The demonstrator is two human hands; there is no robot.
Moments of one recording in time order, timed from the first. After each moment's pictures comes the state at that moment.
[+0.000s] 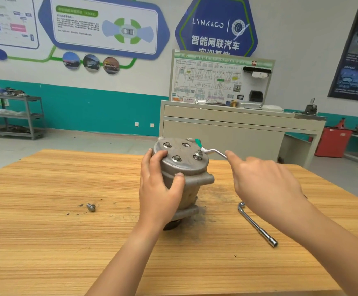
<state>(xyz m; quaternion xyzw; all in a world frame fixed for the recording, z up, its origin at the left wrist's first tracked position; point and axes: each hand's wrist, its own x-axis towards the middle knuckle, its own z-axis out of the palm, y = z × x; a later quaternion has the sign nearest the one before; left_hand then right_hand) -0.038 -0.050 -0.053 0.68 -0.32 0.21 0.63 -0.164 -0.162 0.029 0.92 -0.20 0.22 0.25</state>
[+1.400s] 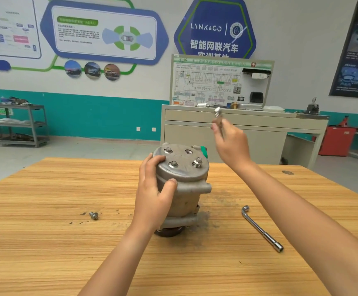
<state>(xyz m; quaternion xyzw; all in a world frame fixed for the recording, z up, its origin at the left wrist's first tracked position) -0.018 -0.040 -0.051 0.66 -0.37 0.16 0.63 -0.053 -0.223 0.039 0.83 -0.04 0.56 -0.09</state>
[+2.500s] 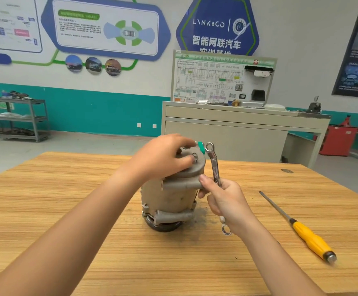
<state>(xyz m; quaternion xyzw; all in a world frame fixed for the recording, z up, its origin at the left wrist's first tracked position) -0.013 -0.038 0.038 0.79 -0.52 0.17 0.27 -0.121 -0.164 -0.032 0.72 -0.09 0.25 -0.64</state>
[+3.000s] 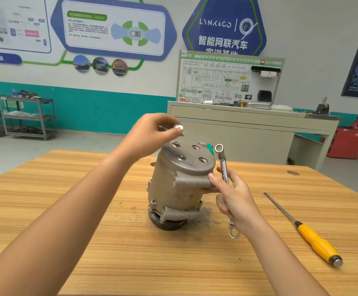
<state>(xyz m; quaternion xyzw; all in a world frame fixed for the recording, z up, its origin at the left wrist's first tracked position) 0.013 -0.024 0.055 0.73 -0.45 0.13 0.51 -0.115 -0.179 -0.038 0.68 -0.11 0.29 -0.66</state>
